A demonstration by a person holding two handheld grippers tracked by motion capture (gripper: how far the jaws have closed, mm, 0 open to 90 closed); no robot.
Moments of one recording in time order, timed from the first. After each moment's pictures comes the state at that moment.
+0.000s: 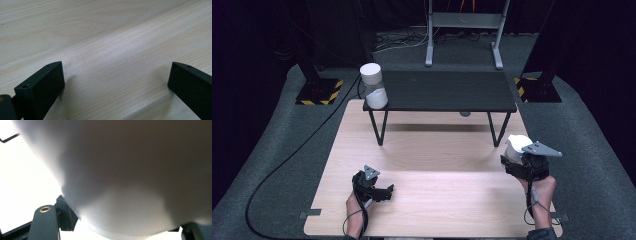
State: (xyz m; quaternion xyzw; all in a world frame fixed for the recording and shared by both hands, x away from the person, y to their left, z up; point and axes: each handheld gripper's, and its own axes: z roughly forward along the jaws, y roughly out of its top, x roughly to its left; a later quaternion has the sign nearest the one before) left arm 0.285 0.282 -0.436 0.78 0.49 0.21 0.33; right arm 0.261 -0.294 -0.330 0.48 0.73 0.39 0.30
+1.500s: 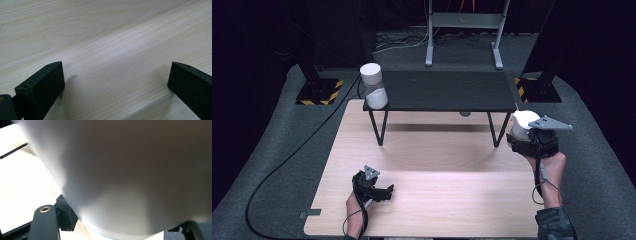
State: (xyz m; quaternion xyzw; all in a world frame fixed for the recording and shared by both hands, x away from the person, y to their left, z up) left arm 0.285 0.282 -0.436 0.78 0.49 0.21 0.33; right arm 0.283 -0.293 -0.266 0.47 0.73 0.38 0.33
